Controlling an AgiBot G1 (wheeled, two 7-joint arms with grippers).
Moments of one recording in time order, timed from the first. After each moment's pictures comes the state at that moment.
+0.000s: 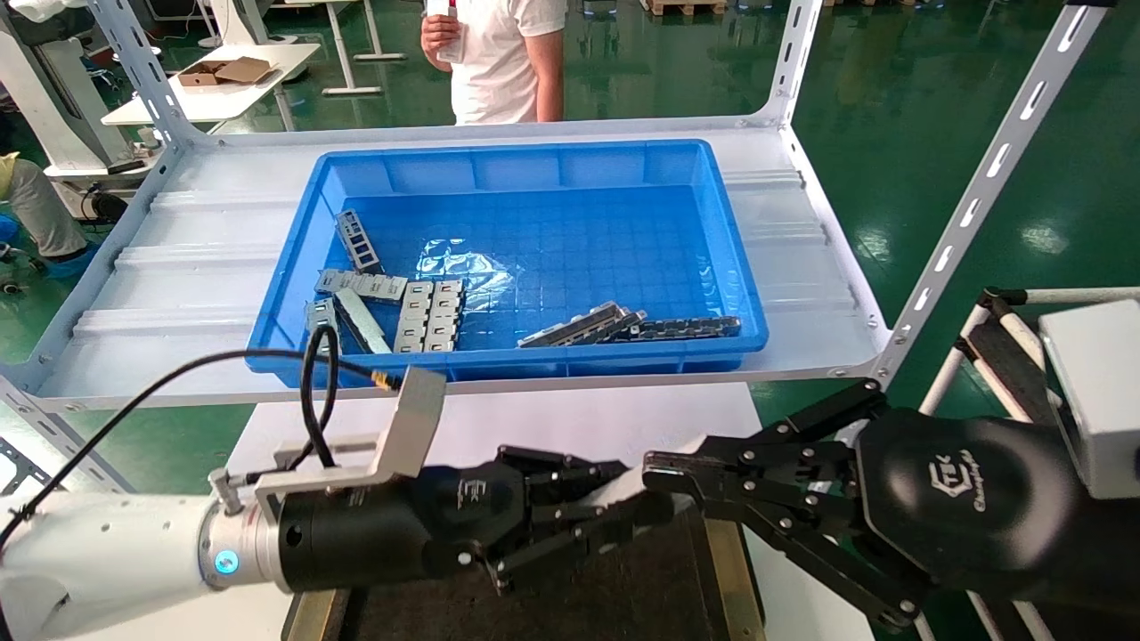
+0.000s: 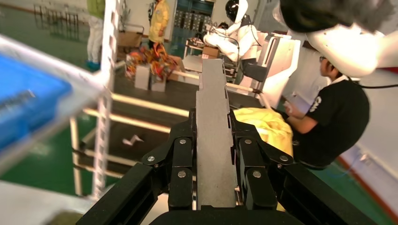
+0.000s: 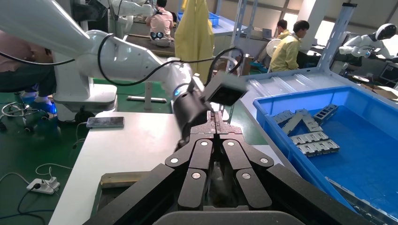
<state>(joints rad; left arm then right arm) -1.19 1.10 0.51 -0.59 0.86 1.54 -0.02 1.08 -0.61 -0.29 1.28 -0.72 -1.49 0.18</state>
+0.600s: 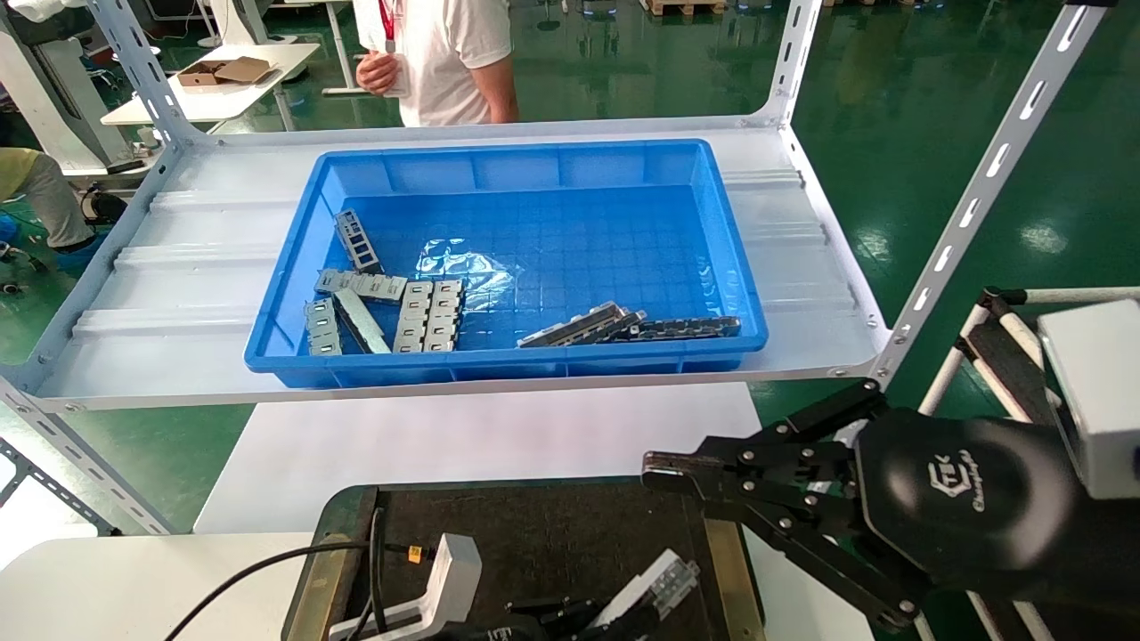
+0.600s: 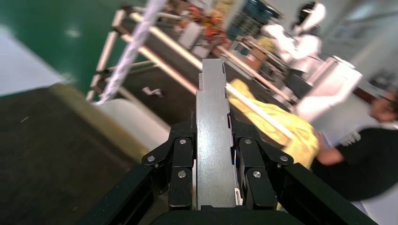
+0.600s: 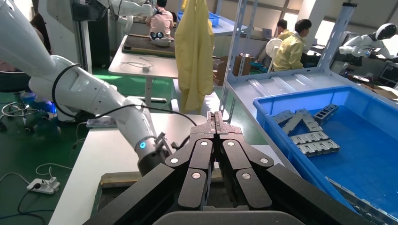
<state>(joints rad) -0.78 1.11 0.48 -0.82 0.81 1.17 -0.11 1.08 -0.61 -0.29 1.28 -0.72 -1.49 0.18</state>
